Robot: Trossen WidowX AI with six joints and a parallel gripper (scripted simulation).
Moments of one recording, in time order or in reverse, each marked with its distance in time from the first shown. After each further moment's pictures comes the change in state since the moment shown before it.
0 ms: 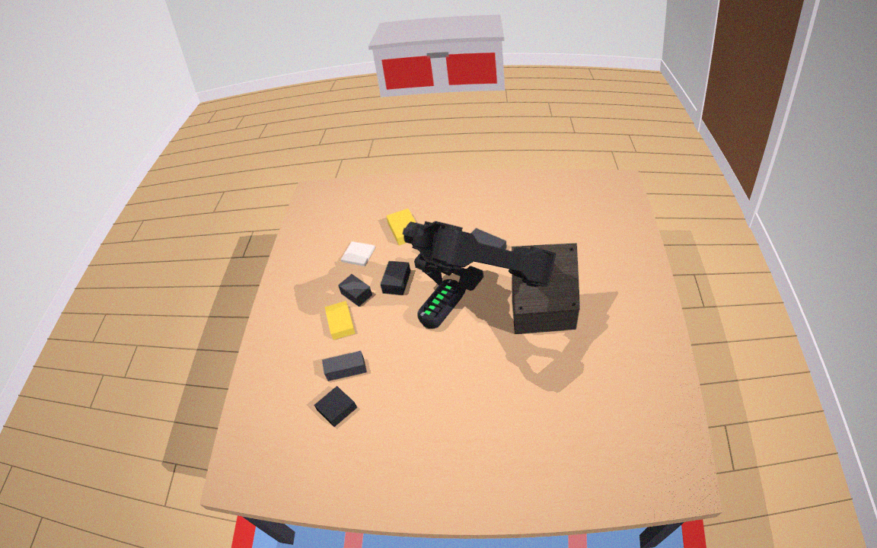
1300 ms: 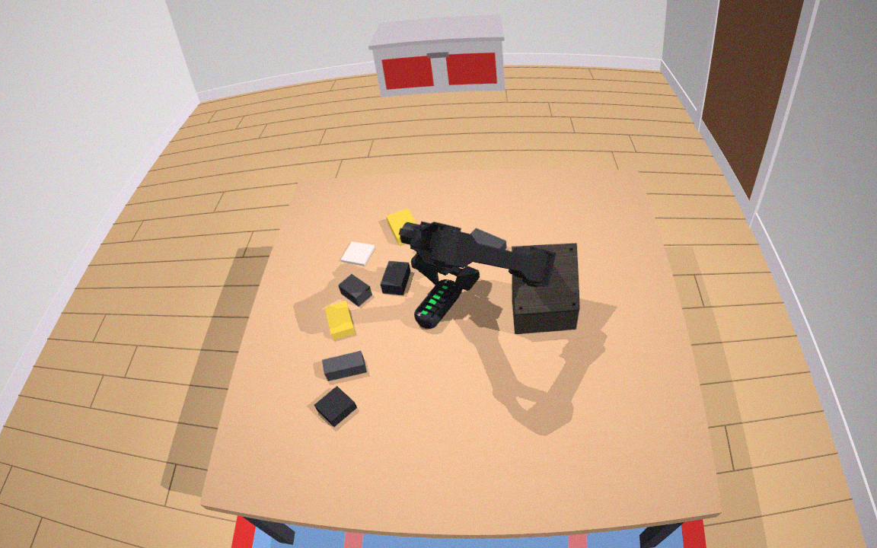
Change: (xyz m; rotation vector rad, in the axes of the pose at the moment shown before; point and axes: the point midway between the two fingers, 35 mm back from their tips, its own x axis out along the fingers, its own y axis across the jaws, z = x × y) arm 0.000 0.008 -0.005 -0.001 0.002 -0.001
